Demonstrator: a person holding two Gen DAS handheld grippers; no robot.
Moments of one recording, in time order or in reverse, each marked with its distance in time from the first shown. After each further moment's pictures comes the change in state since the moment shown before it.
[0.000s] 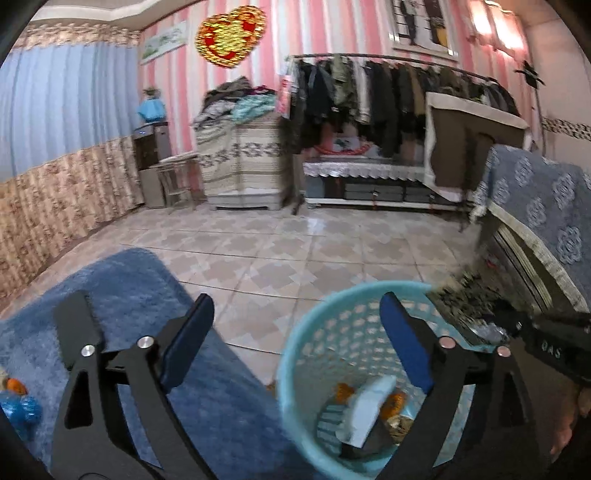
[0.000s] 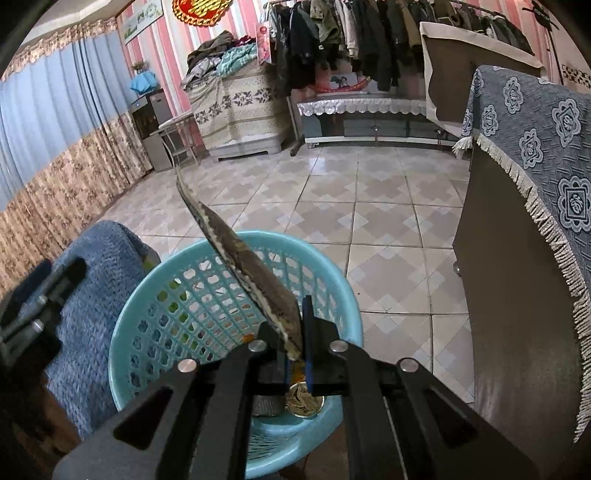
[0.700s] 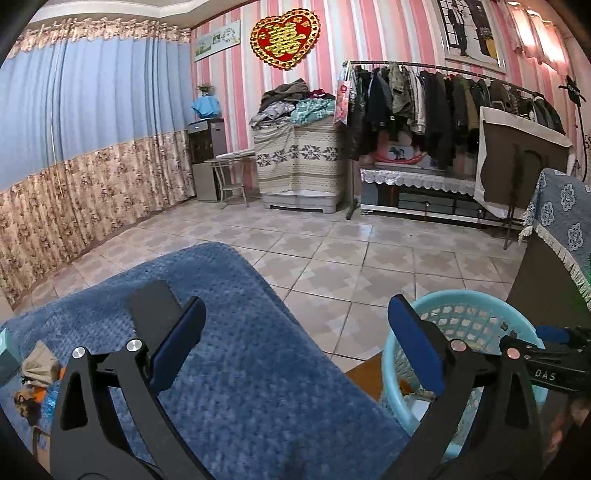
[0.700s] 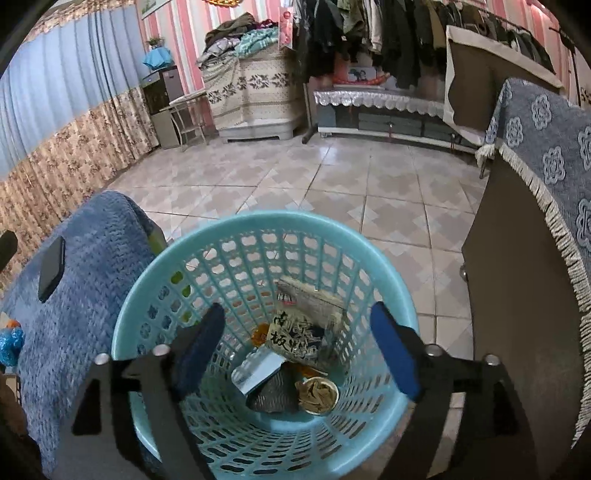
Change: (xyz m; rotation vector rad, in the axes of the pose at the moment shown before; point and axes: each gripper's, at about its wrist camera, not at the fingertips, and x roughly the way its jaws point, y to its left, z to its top) left arm -0.041 0.080 0.009 -0.073 -0.002 0.168; right arm 0.014 0.044 -0.007 -0.095 0.031 -0.014
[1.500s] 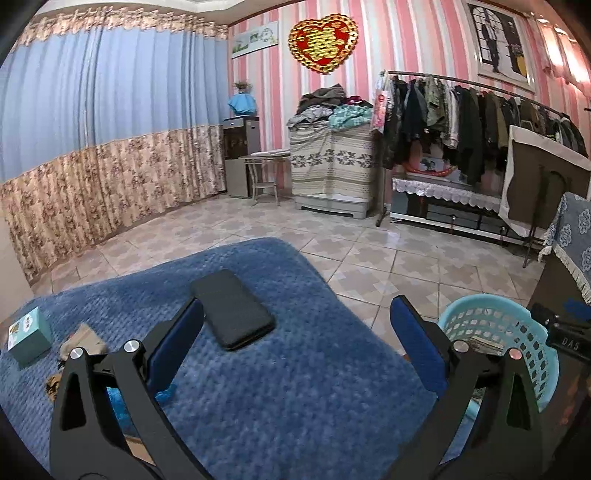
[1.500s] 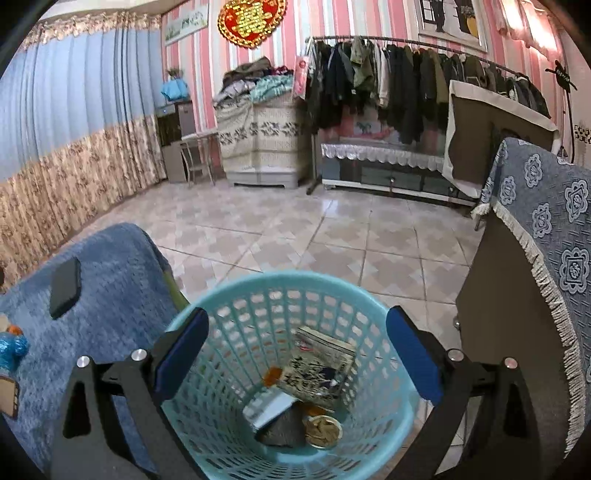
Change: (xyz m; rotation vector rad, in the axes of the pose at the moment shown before) left arm -0.041 0.082 -0.007 -0.089 -0.003 0.093; right arm -0.045 0.033 0.015 -0.057 -0.202 -0.003
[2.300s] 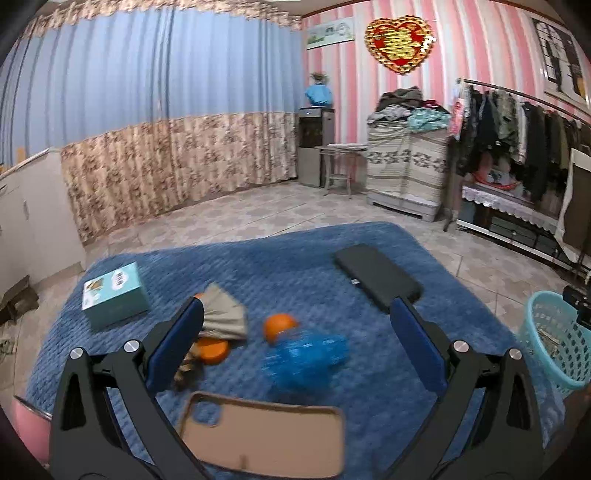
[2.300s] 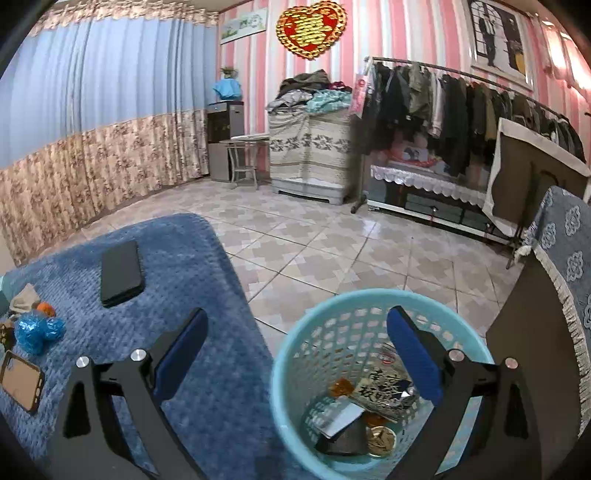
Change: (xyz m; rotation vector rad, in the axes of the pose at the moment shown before) left arm -0.046 0.166 -0.041 -0.131 0.035 0.236; right arm -0.020 0.114 -0.009 -0.151 -0.050 0.108
